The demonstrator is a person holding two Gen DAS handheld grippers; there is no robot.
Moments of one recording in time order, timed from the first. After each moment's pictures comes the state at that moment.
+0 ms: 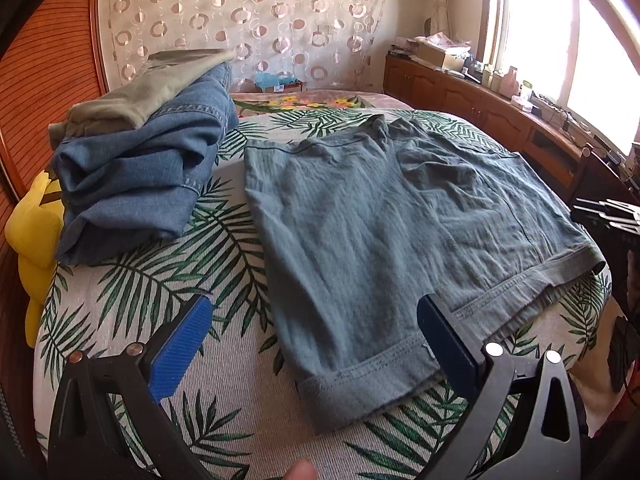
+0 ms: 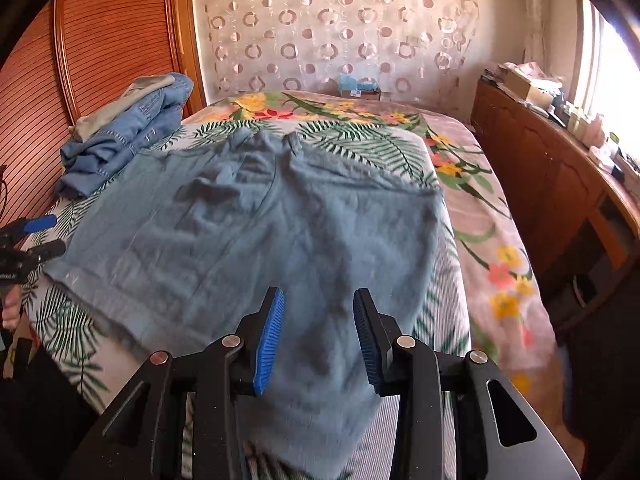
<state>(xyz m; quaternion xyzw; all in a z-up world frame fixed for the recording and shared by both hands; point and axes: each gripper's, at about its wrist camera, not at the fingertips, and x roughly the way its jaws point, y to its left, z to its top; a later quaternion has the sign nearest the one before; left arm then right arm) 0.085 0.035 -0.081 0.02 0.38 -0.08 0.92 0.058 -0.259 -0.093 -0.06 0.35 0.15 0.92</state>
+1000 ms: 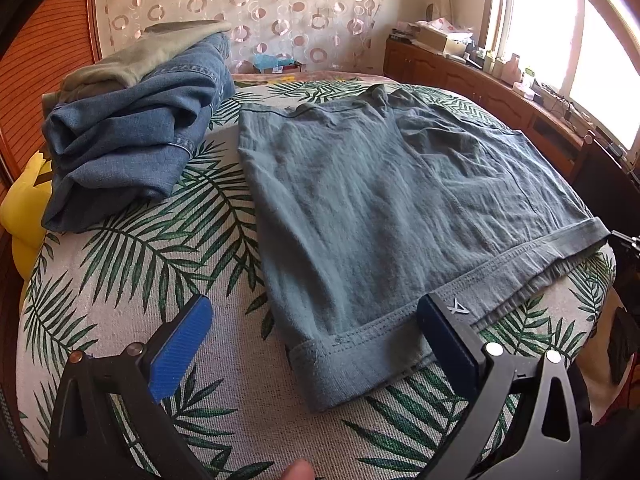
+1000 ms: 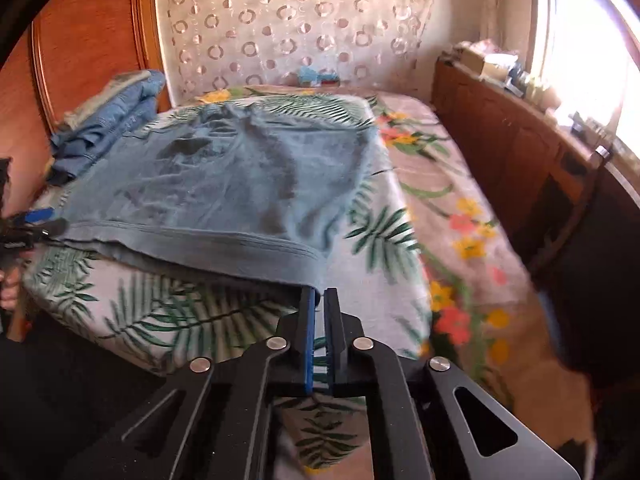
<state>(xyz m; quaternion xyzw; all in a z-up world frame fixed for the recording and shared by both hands) 0.078 0.034 -0.101 0.01 0.41 -0.08 0.91 -0.029 -0.292 -0.093 -0.05 0.36 0.07 0.93</state>
